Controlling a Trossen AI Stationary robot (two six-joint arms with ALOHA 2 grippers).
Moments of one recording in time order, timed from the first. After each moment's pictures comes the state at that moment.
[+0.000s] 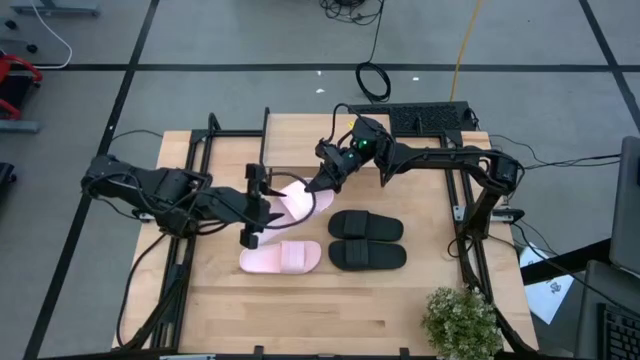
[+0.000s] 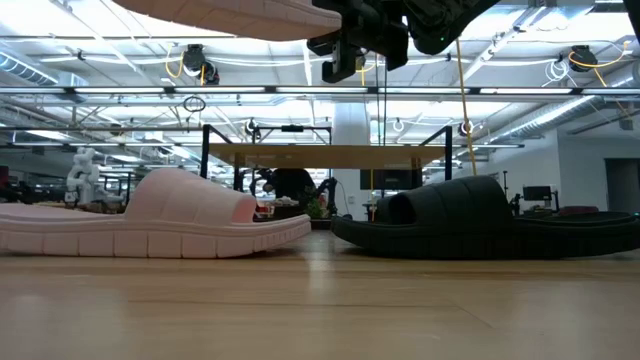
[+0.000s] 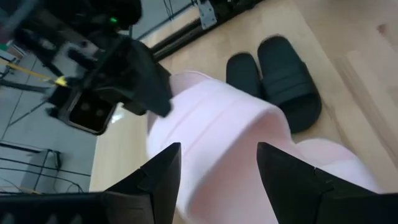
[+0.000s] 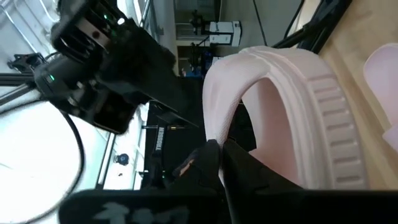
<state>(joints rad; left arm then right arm) -0.30 1.29 1.46 -0.87 -0.46 0.28 -0.33 1.74 1.25 0.53 -1.00 1.56</state>
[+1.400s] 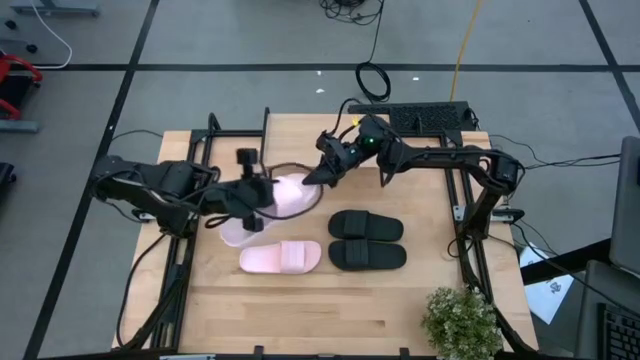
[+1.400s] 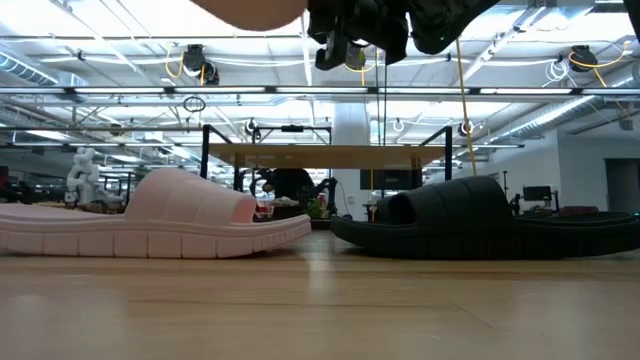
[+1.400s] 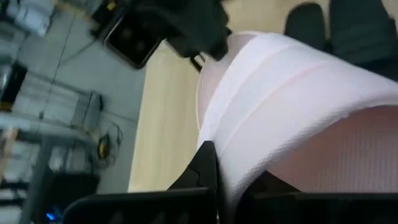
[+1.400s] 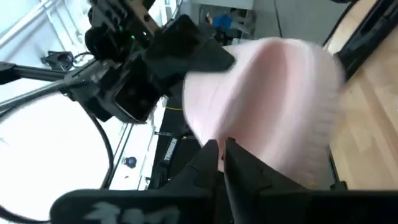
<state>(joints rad) -0.26 1.37 1.64 -1.14 -0.65 0.13 -0.34 1.74 1.25 0.68 -0.95 1.59</state>
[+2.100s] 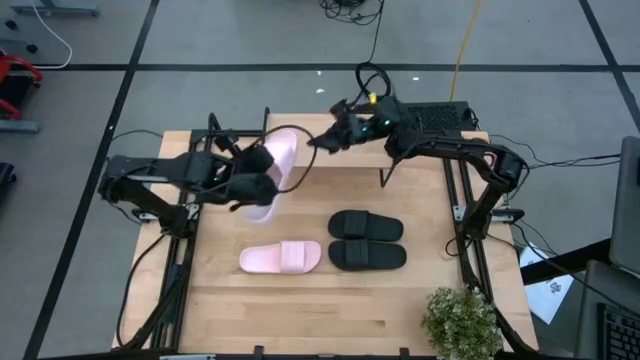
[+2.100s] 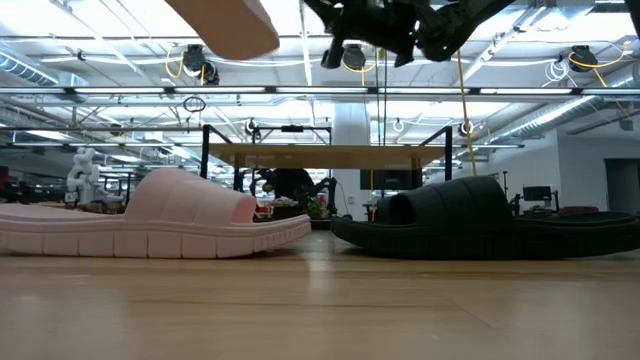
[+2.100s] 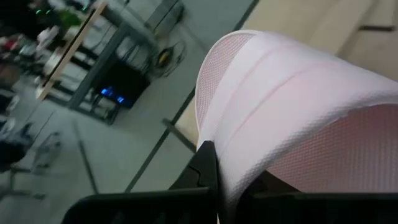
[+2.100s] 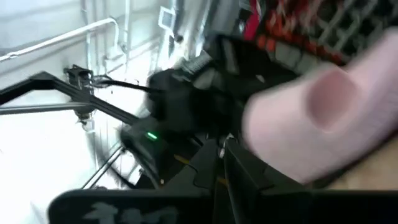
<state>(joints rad) -0.10 1.47 1.68 -1.38 -0.93 -0.41 -0.49 1.71 1.25 0.83 -0.84 1.44</state>
